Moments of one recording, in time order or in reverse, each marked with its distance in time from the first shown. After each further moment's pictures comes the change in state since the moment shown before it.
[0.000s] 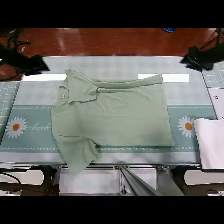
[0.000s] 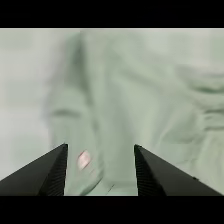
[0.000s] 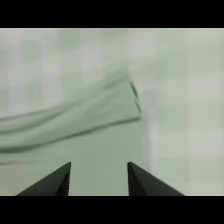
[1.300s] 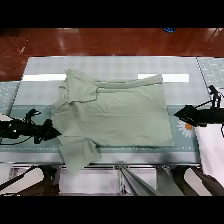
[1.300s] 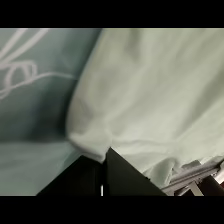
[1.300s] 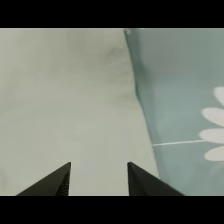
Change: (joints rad) left arm 0.262 0.336 -1.117 -0.240 0.097 0.117; right arm -0.188 0.605 -0.987 0.148 -0.068 -0.204
